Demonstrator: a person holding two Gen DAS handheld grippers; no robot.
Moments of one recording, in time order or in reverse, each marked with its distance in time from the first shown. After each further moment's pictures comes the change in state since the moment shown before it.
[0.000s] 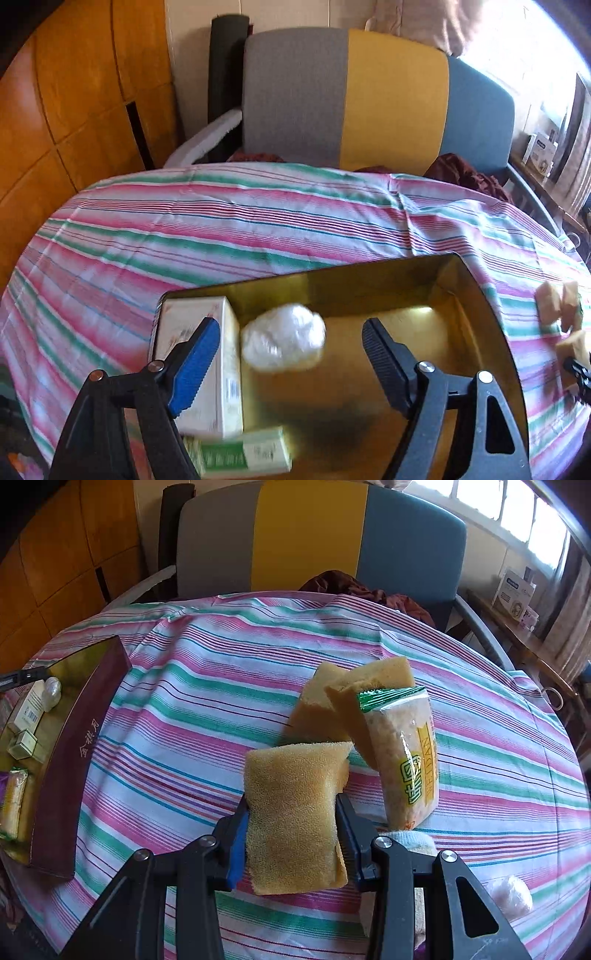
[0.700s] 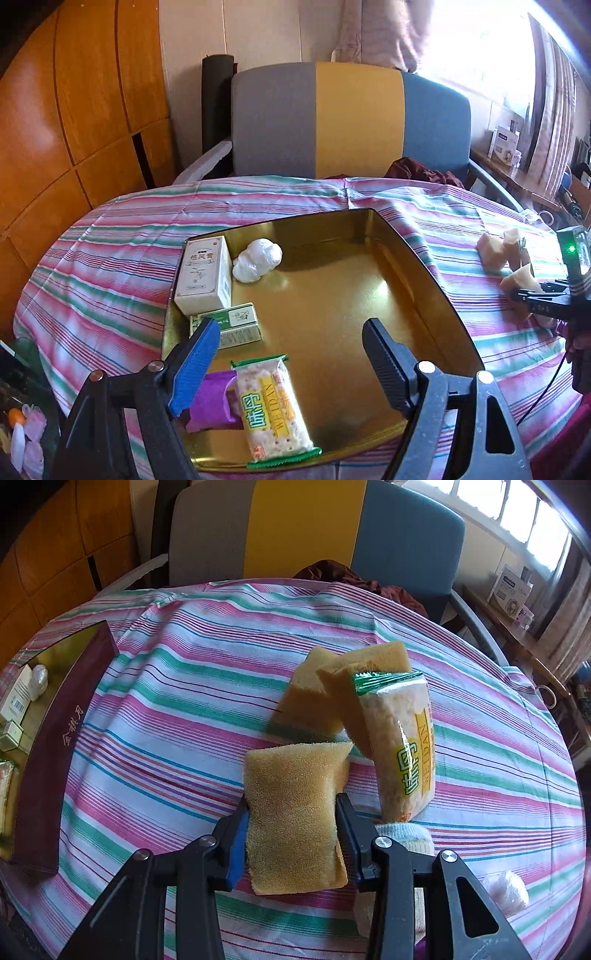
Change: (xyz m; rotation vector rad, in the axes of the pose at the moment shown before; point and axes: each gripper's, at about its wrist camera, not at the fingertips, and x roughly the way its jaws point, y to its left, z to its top) left arm -0.112 -0.027 -0.091 0.062 -0.120 -0.018; right arm 0.011 0.001 -0.004 -0.007 0.040 -0.047
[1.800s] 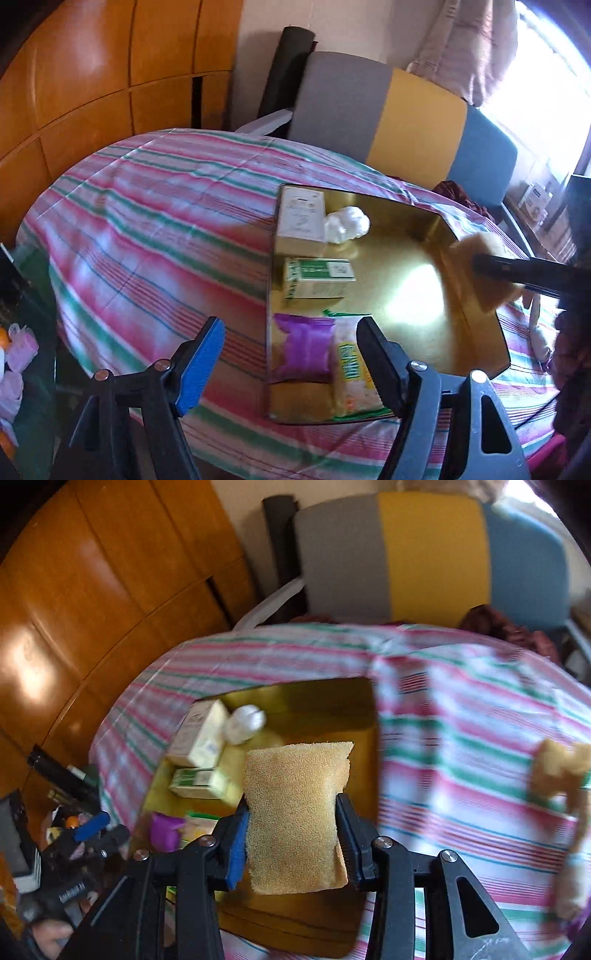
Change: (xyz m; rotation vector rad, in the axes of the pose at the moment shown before) left arm -0.005 0.112 -0.047 -0.287 0.077 -0.008; right arm -0.067 0.210 0.059 -0.042 -0.054 0.484
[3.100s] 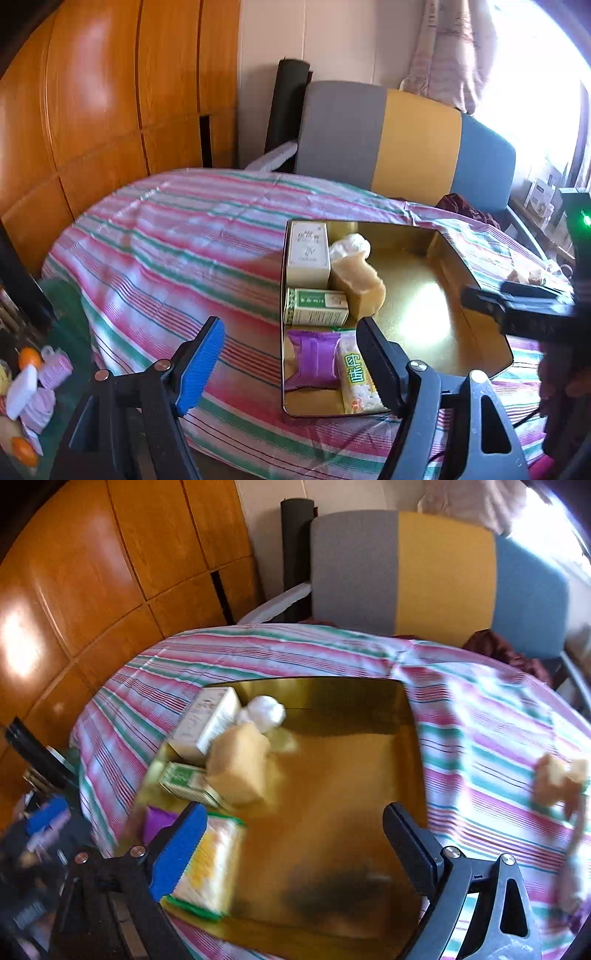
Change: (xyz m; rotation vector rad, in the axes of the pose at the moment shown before) left arm -0.042 -0.016 -0.002 0.089 -0.138 0.080; right arm 0.004 0.038 -0.023 -0.095 -0.065 -0.131
